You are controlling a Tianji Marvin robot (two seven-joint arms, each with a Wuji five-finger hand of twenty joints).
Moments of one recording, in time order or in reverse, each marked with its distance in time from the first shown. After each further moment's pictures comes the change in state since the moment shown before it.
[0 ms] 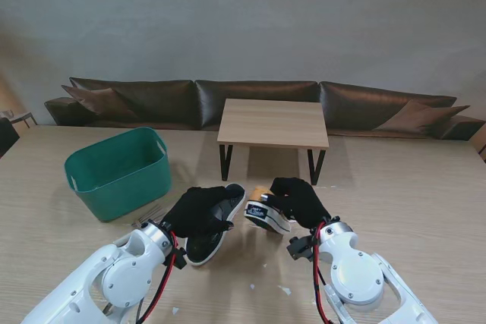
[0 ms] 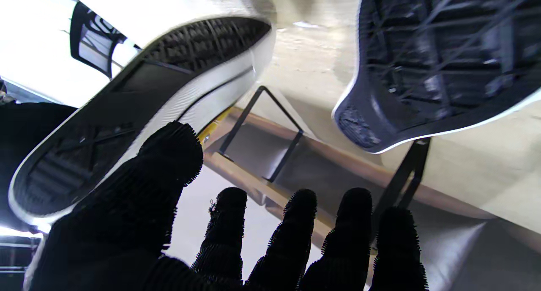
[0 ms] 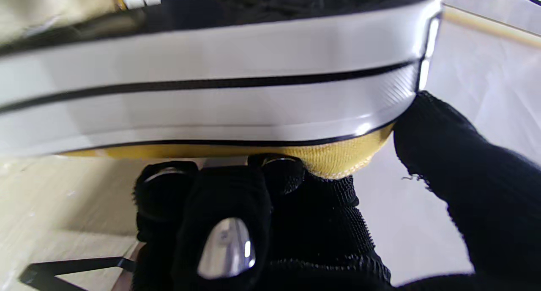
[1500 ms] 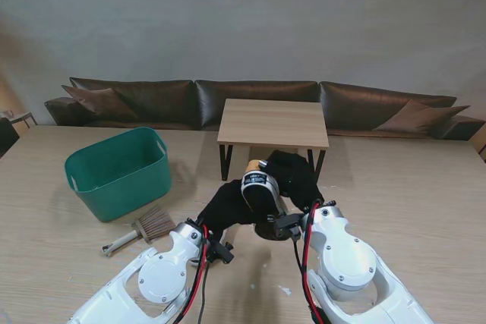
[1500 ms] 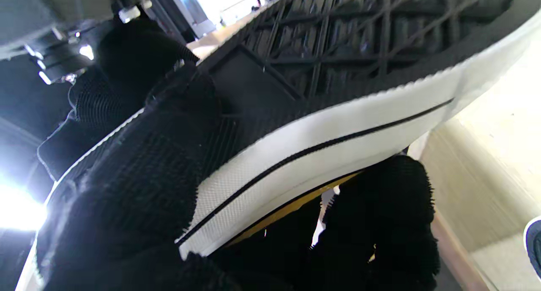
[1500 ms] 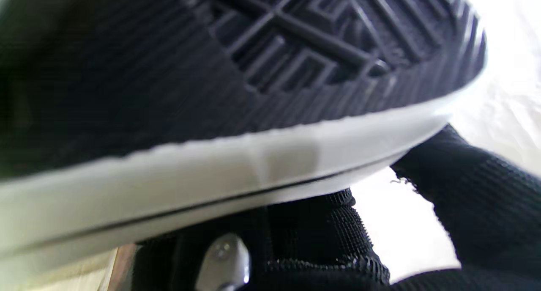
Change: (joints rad) left arm -0.082 -0.110 0.176 0.044 -0.562 -0.045 0.126; right arm 0.053 -0.061 -0.042 -0.055 0.241 0.014 -0.147; left_hand 0.170 -0.268 -0.149 -0.020 0.189 0.245 0.817 0.559 0.574 0.003 0.129 0.299 0.522 0.071 0.304 0.120 0.421 0.105 0.714 -0.038; right_hand 0.044 0.054 -0.021 0.001 -0.014 0.041 -0.007 0.056 -0.010 0.027 0.018 0.039 -0.013 0.045 0.059 -0.012 -0.010 0.037 0.080 0.091
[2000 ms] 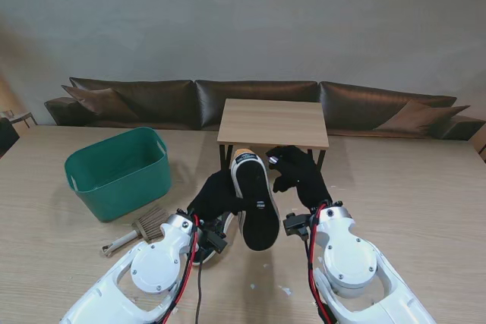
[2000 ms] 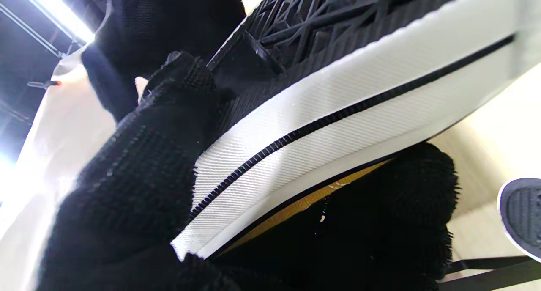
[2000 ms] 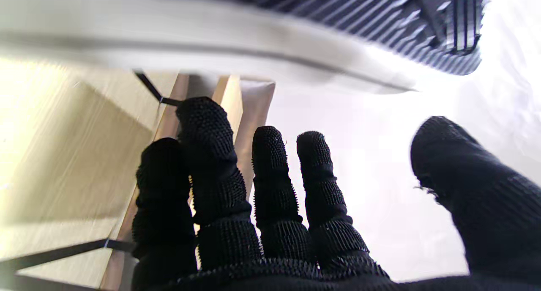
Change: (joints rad) left arm 0.029 -0.015 -0.081 -0.061 -0.058 0.119 -0.019; right arm 0.002 -0.006 0.041 0.062 -0.137 0.003 -0.001; left_hand -0.014 -0.045 0.043 -0.042 0.064 0.040 0.154 -0.058 0.159 -0.003 0.070 0.062 0.226 -0.001 0.112 0.028 0.263 0.041 0.130 -0.115; right_hand -0.105 0.187 -0.221 0.116 -0.414 0.002 -0.596 -0.403 -0.373 0.034 -0.535 -0.510 -0.380 0.169 -0.745 -0.198 -0.262 0.070 -0.478 -0.120
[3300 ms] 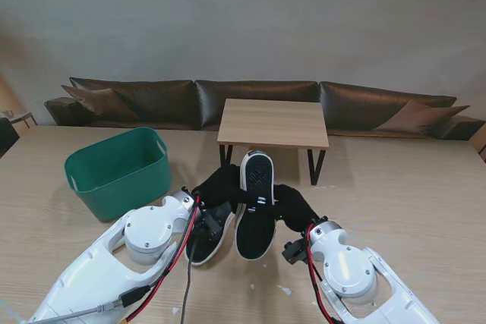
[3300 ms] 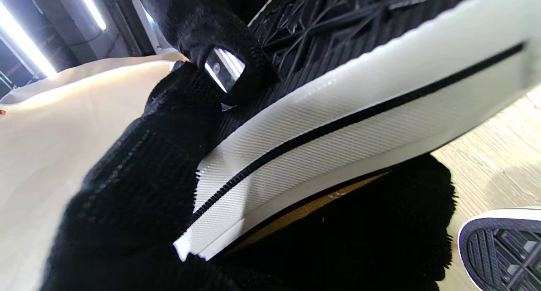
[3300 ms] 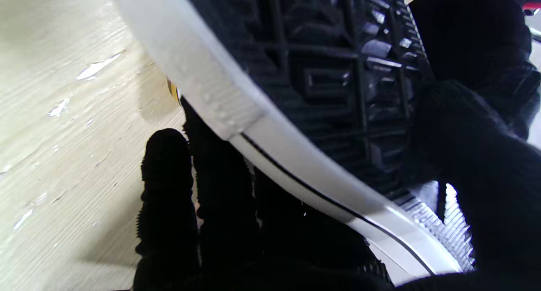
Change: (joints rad) left arm -0.159 0.048 0.017 0.054 -0.161 0.201 -0.275; right arm 0.023 0.089 -0.071 0.092 -0.147 0.003 0.217; left_hand 0.002 0.041 -0.001 0.000 -0.006 0.032 0.008 0.016 -0.016 0.018 0.036 0.073 -0.003 0.000 0.054 0.086 -0.015 0.005 0.061 0.050; right_hand 0.070 -0.223 0.064 -0.140 0.287 0.007 0.315 -0.157 0.272 -0.031 0.072 0.016 0.164 -0.070 -0.012 -0.057 0.022 -0.039 -0.049 -0.102
